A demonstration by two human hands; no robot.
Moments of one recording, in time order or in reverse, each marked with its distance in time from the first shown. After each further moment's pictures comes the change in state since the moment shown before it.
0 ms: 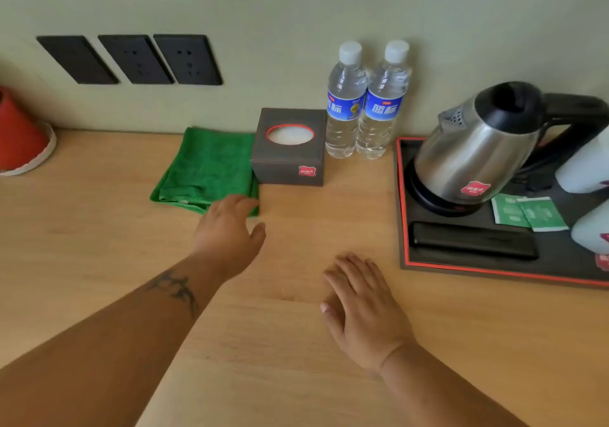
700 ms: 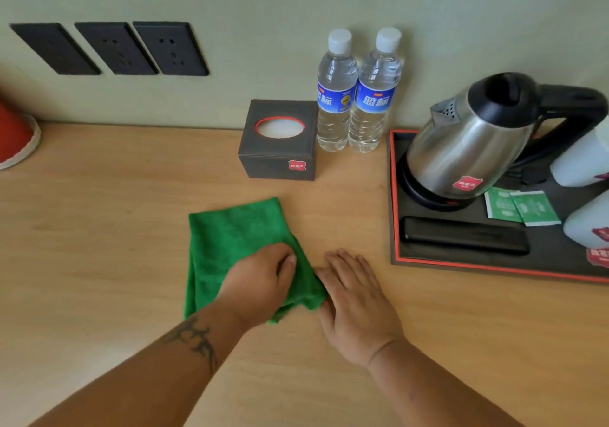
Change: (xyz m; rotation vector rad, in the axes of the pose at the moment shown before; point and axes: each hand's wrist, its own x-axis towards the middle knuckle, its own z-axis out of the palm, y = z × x) left_hand -0.055 0.043 0.042 -0.200 -0.138 0.078; right_hand 0.002 0.007 0.007 0.028 0.075 -0.042
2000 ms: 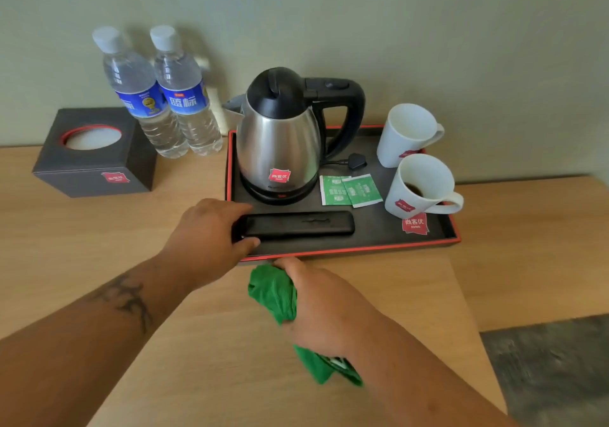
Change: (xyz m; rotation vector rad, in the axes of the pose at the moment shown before) left_hand 0.075 0.180 0.051 0.158 -0.030 0.309; right_hand -0.080 0.126 -0.140 0.324 -0.204 0.270
